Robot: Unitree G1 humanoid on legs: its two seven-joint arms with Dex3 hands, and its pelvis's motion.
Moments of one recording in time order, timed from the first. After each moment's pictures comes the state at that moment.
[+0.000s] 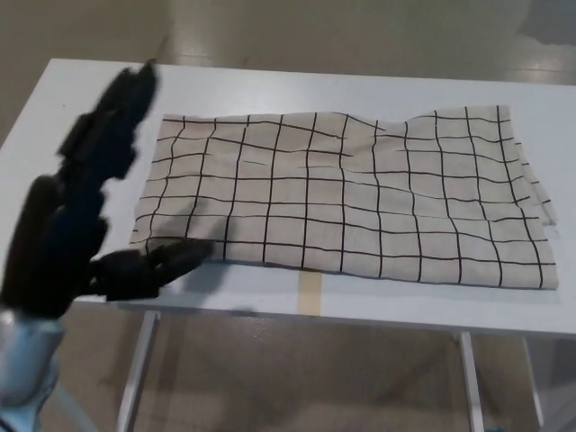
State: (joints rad) left_arm -0.20 0.29 0.16 0.02 0.35 -0.69 -0.10; right_arm 0.16 -0.14 -0.21 0.94 -0.03 -0.58 -0.14
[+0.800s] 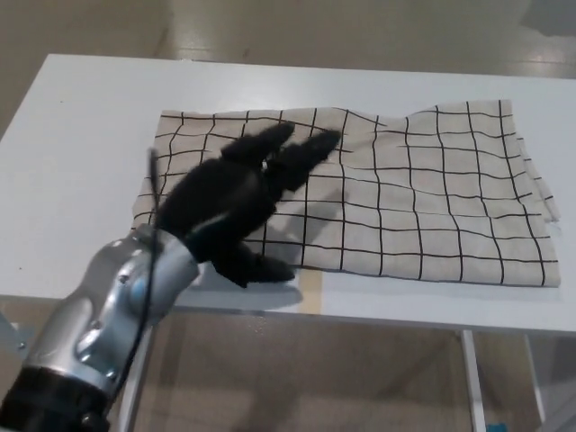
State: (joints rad) left_arm -0.53 0.34 -0.27 0.36 0.75 -0.39 -0.12; right_arm 0.22 -0.14 -0.20 0.93 -0.03 -0.60 -0.14
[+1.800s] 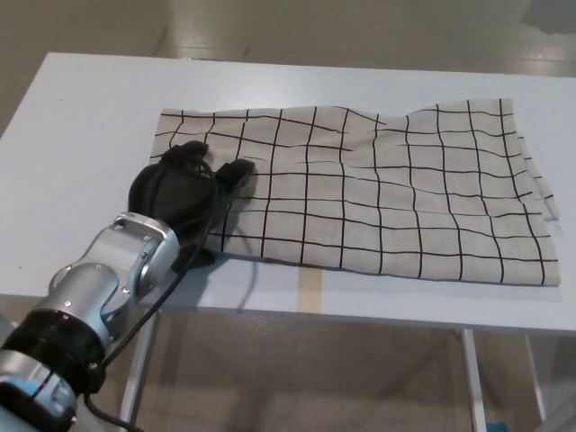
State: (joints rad) left_arm -0.75 0.43 -0.54 0.79 1.00 -0.08 0.08; right_arm 0.26 -0.14 -0.19 0.92 -0.05 -0.66 -0.17
